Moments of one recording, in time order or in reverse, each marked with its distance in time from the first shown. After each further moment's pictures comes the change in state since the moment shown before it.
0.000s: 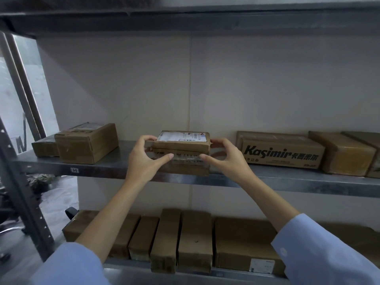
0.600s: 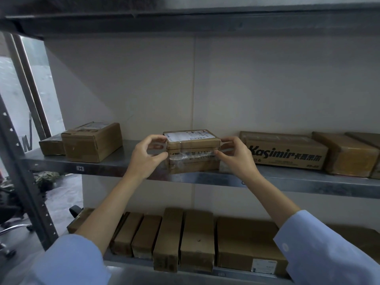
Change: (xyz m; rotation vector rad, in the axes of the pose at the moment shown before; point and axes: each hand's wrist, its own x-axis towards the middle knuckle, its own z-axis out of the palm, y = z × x) left_hand 0.006 0.010 -0.014 -0.130 -0.185 0.067; right_hand 0.006 0.004 -0.005 -0.001 0.148 0.065
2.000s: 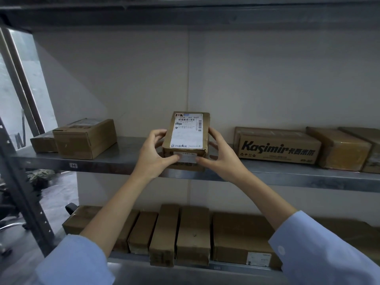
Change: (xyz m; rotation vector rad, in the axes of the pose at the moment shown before) left_hand -0.005 -0.004 0.029 -0.021 -0.009 0.018; right_hand -0.019 -0.015 0.009 0.038 -0.266 -0.131
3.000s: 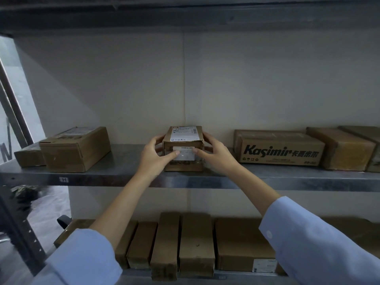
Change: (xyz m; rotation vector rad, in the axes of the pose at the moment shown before) left_hand 0.043 -0.037 0.014 0.006 0.036 -0.157; right_hand 0.054 0.028 0.013 -0.012 0.027 0.075
